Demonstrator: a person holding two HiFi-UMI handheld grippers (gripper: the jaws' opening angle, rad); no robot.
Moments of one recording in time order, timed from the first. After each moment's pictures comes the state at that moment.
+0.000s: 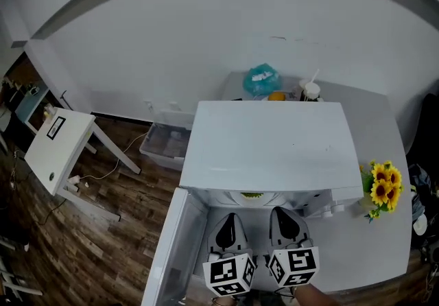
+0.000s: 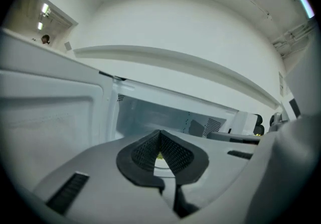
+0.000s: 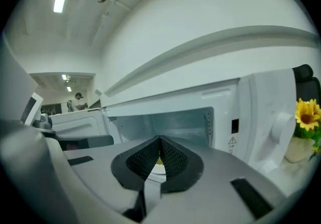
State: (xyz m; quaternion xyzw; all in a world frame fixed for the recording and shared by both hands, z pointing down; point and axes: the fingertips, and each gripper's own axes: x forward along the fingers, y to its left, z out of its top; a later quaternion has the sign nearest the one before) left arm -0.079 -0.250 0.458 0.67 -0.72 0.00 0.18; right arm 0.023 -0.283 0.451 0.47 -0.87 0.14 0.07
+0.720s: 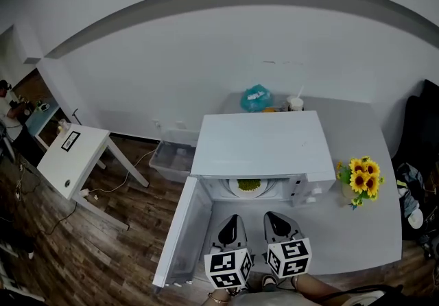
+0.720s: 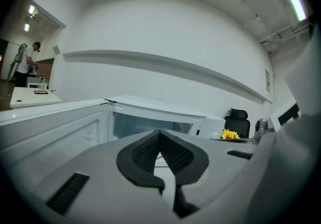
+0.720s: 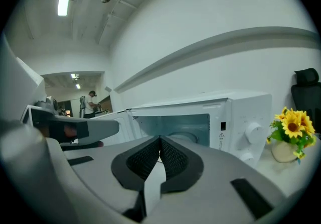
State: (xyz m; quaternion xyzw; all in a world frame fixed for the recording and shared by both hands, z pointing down) left arm -0.042 -0.178 0.399 0.71 -0.68 0.03 0.17; right arm 0.039 -0.204 0.420 0.43 -0.89 0.15 0.10
